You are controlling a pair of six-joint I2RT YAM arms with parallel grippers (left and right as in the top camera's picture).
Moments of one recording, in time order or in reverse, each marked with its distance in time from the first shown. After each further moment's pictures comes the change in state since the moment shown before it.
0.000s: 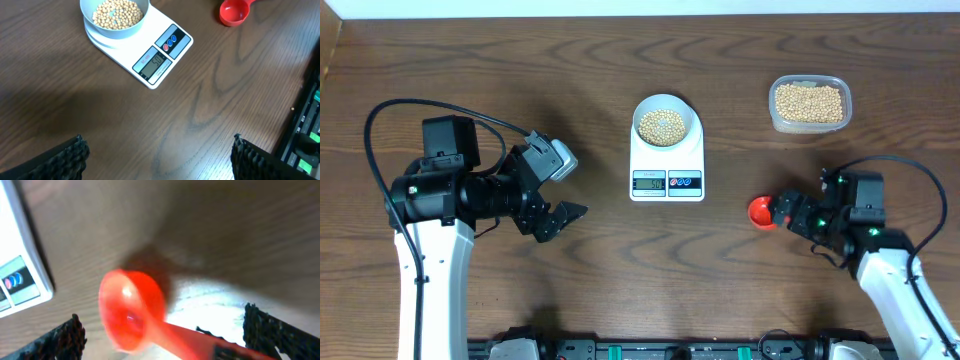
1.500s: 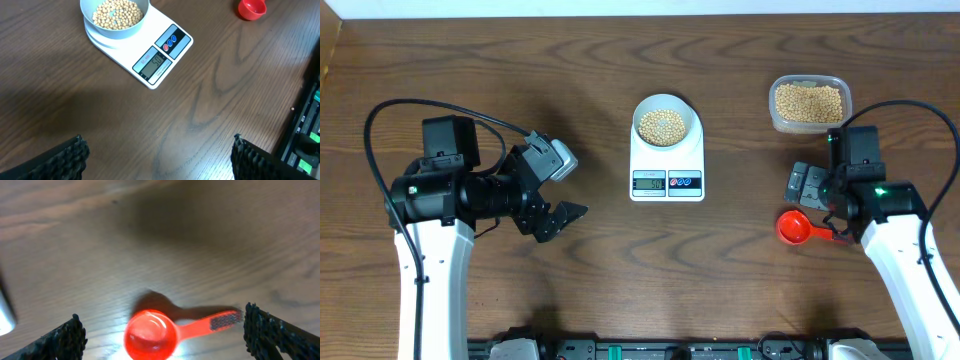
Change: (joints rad) left arm 0.000 0.000 0.000 -0.001 0.000 0.000; right arm 0.138 0.058 0.346 -0.287 0.405 -0.049
